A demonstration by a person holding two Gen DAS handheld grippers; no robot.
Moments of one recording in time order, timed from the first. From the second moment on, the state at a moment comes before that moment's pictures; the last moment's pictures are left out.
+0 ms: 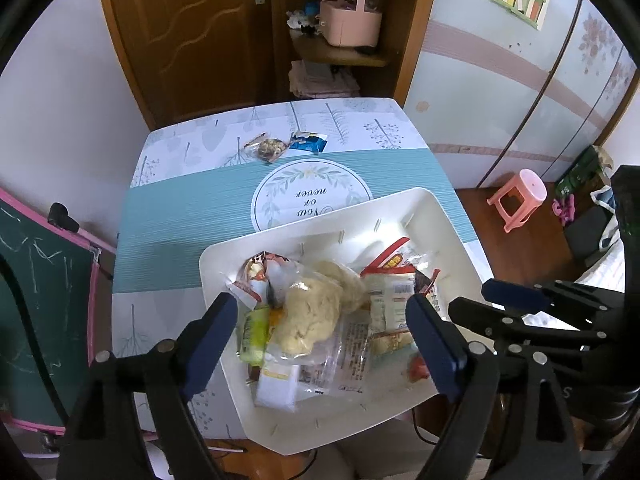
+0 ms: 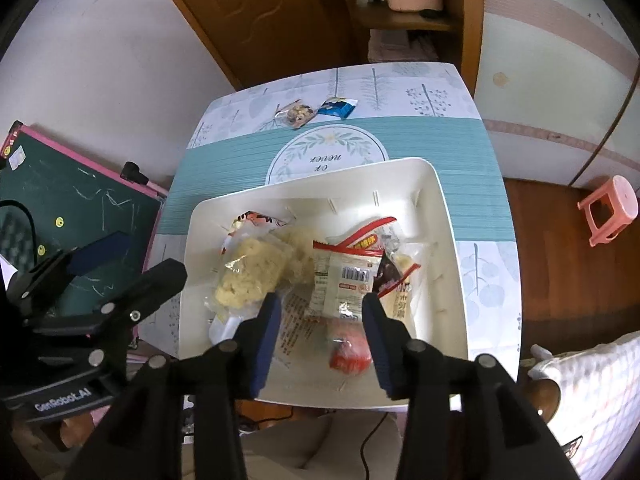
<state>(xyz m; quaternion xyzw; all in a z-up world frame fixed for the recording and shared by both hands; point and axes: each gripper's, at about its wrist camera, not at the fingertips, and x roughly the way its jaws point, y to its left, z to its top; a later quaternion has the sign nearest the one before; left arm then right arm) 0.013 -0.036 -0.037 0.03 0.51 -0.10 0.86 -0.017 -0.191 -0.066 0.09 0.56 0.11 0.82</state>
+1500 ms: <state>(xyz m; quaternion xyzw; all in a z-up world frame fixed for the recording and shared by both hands) 0.100 -0.016 -0.019 0.07 0.49 -0.03 0.87 0.067 -0.173 -0.029 0.01 0.49 0.15 0.86</state>
